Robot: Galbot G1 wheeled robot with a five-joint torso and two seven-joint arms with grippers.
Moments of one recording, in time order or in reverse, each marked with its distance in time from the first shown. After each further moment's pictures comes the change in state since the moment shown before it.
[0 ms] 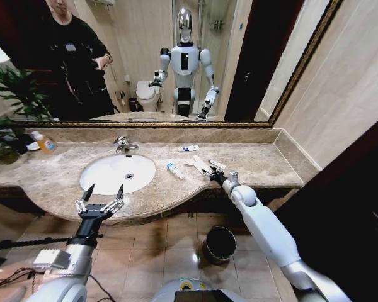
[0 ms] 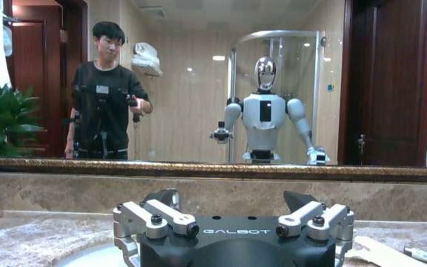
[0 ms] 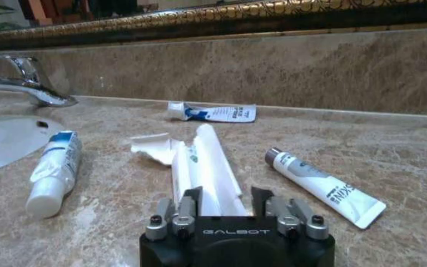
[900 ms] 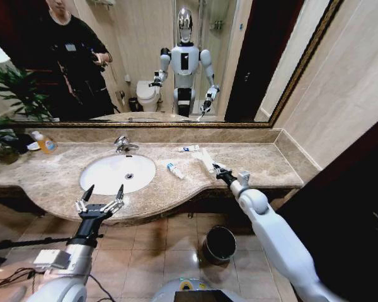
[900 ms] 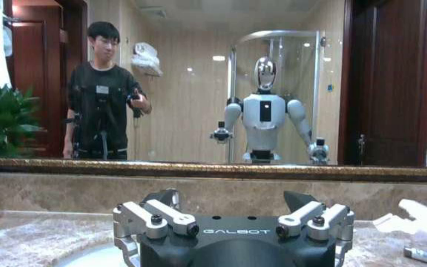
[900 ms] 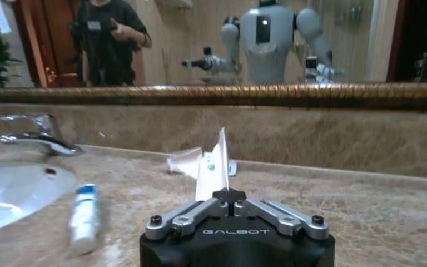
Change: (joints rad) left arm 0.000 0.000 0.000 0.000 0.000 0.000 0.001; right arm -0.279 -0.085 0.179 0.401 0.030 0.010 0.076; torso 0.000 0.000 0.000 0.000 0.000
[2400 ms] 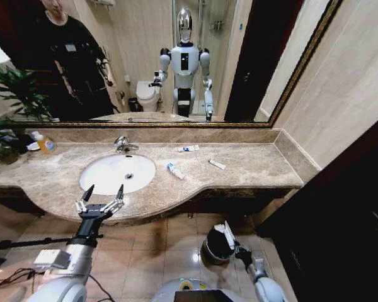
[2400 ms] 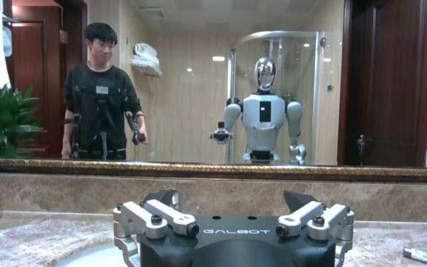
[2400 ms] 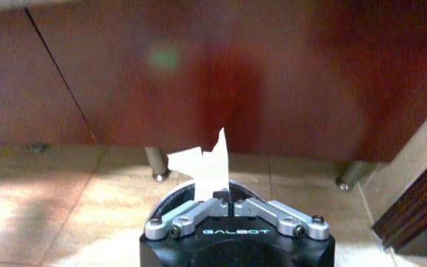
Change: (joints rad) left arm 0.000 0.000 0.000 0.000 0.000 0.000 -0.001; right arm -0.339 0.292 0.191 -0.726 -0.340 0.444 -0.129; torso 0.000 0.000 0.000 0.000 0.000
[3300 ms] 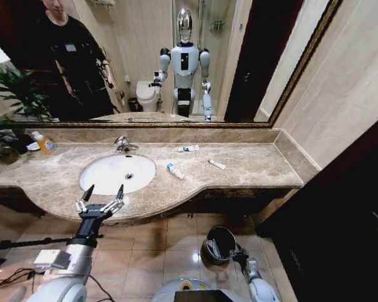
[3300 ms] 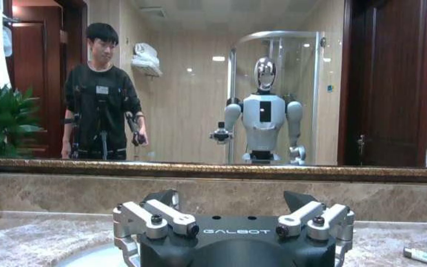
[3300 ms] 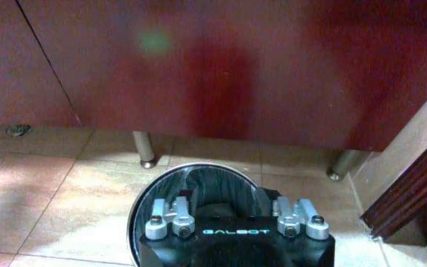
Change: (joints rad) left arm 0.000 0.000 0.000 0.000 0.000 0.000 0.000; right arm 0.051 0.021 -0.005 -0.112 -0.052 0.053 0.041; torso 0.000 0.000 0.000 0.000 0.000
